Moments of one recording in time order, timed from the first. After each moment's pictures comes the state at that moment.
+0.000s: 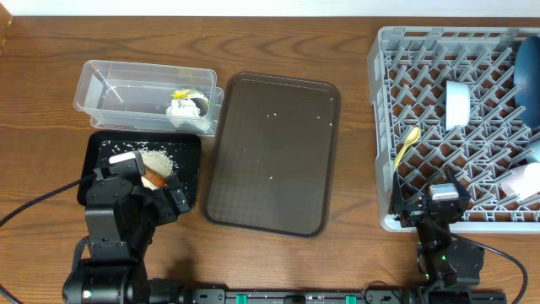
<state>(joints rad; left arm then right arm) 0.00 0.61 0.81 -0.92 -0.04 -0.27 -0.01 0.01 0.01 -0.07 -0.08 -0.12</state>
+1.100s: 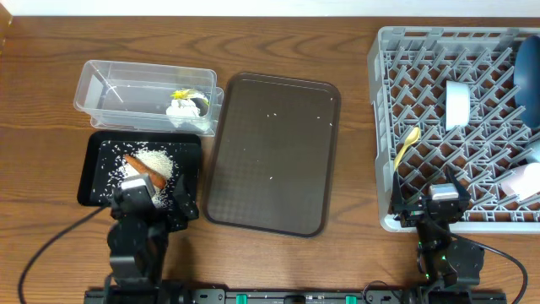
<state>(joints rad) 0.00 0.21 0.33 -0.51 -0.04 -0.26 -0.01 0.01 0.01 -0.07 -0.08 -0.12</state>
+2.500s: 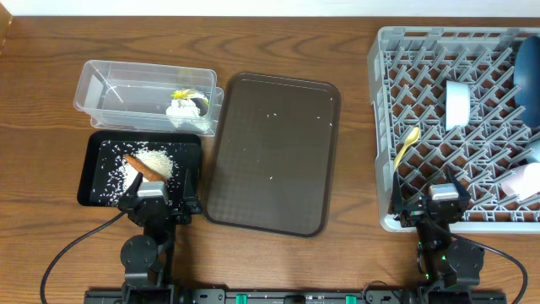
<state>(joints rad) 0.00 0.01 0.02 -0.12 -0.03 -0.05 -0.01 0.01 0.01 -0.06 -0.08 -0.12</state>
